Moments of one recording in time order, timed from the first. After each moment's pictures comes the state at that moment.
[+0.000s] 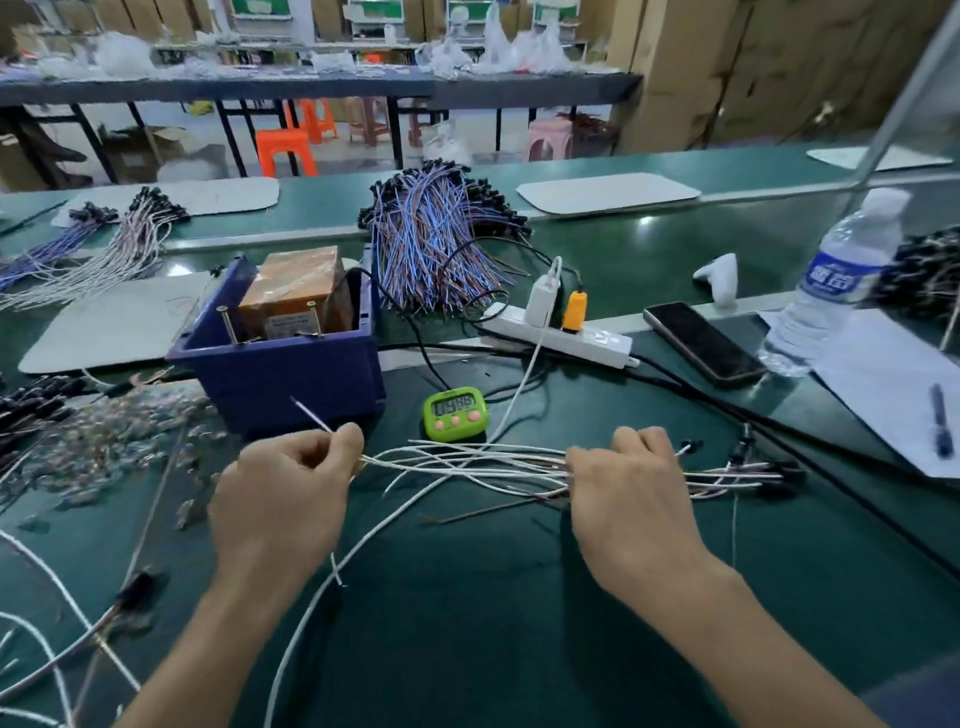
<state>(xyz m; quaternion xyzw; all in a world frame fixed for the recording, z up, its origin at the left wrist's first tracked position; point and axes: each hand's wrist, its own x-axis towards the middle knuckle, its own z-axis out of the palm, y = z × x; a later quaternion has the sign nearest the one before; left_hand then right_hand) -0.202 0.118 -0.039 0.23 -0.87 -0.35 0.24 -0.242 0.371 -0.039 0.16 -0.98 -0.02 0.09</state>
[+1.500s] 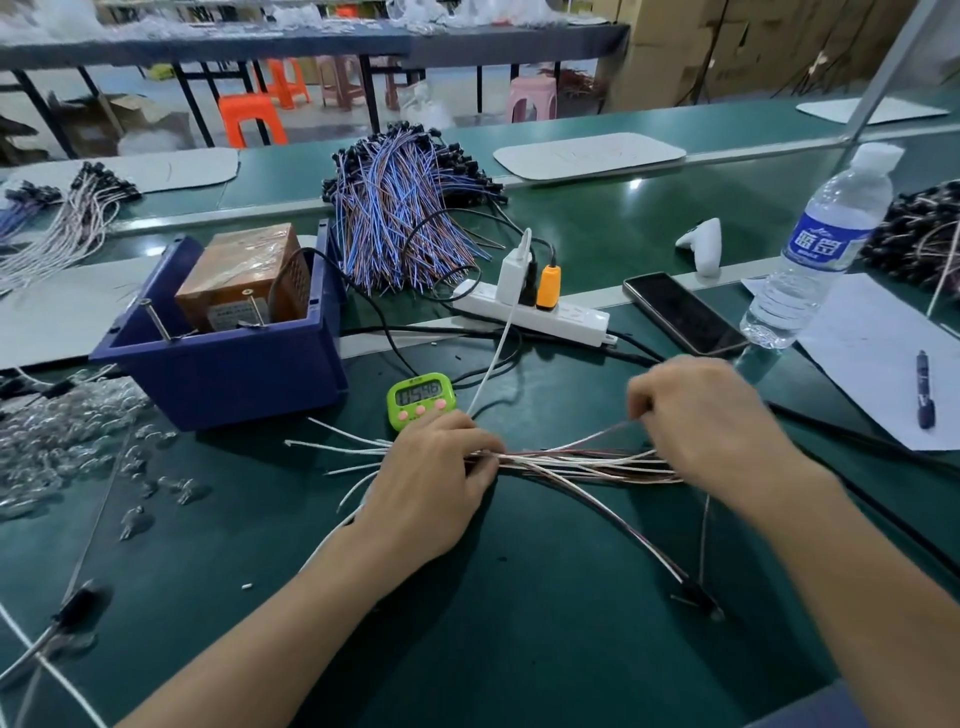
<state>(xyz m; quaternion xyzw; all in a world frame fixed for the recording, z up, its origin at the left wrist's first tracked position) -0.267 0.207 -0.082 -0.12 -0.94 -0.28 0.15 -0.316 0.459 -0.022 0.12 -0.99 0.02 0.07</state>
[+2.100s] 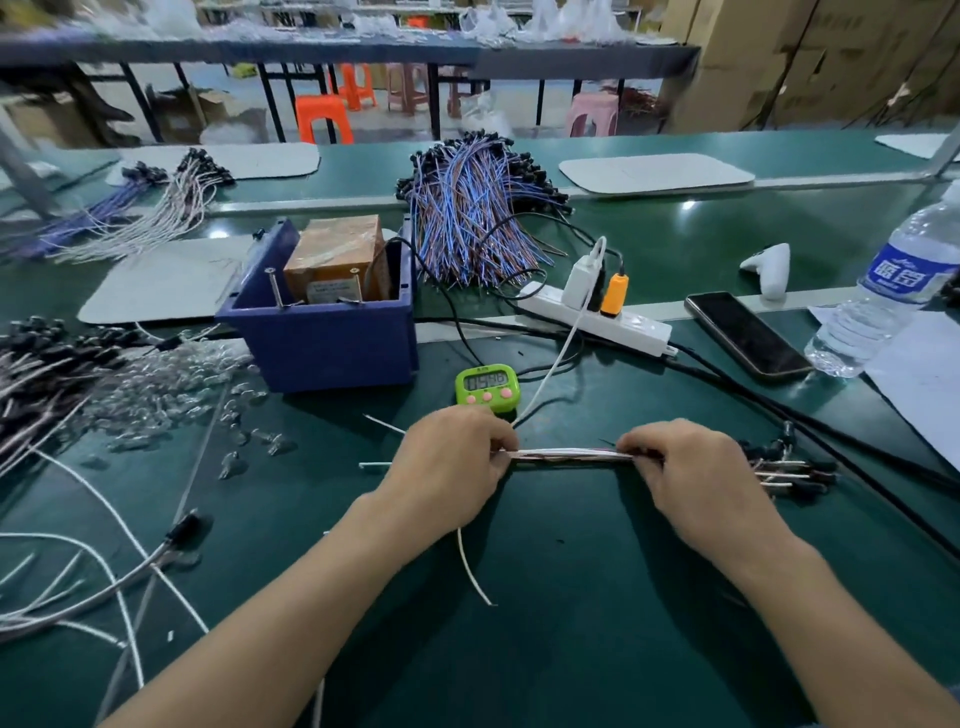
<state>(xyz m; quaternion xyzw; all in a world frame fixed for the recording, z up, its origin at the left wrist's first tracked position) -0.249 0.173 -0.064 -0.04 -0.97 -0.22 0.07 -0.277 0.422 -0.062 0.15 -0.96 0.21 0.07</state>
